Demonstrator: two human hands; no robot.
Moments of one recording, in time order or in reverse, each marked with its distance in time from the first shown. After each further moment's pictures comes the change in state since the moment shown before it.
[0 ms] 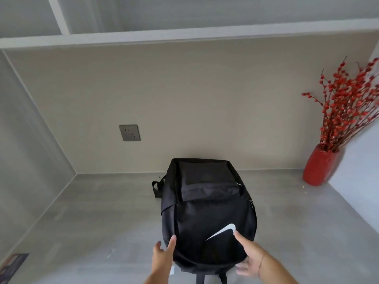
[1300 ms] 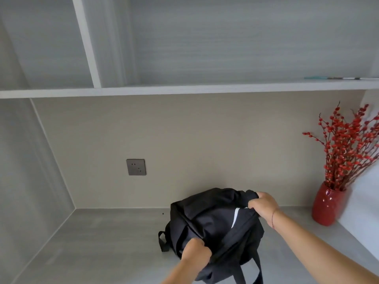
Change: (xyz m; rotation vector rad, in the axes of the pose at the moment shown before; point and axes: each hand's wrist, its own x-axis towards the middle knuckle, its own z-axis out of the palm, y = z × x) left_hand -0.028 0.132 0.059 0.853 -0.264 0.413; right_hand -0.051 -0.199 0.014 -0.471 0.344 -0.856
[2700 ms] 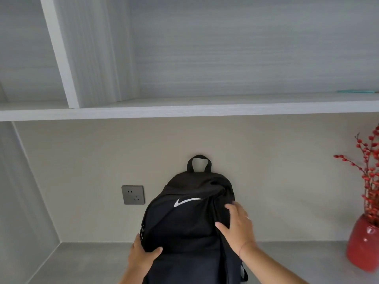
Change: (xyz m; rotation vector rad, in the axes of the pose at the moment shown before) left_hand 0.172 -0.096 -0.145 -0.316 0.436 -0.079; right_hand 0.082 -0.046 0.121 -0.498 0.140 -0.411
